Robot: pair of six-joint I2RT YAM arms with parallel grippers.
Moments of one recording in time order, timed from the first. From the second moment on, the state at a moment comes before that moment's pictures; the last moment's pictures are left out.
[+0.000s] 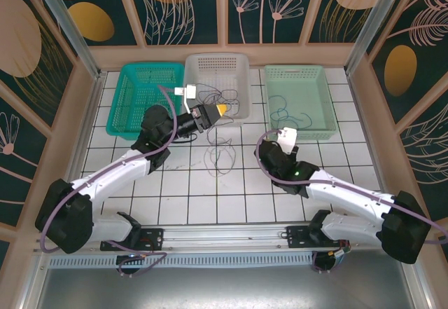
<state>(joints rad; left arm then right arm) -0.59 1.31 0.82 0.66 0.57 -0.96 0.90 1.08 0.62 -0.34 0.79 0.78</state>
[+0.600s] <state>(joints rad) -0.59 1.32 0.81 0.75 0.57 -1.05 1.03 1.12 0.59 0.09 0.65 0.49</state>
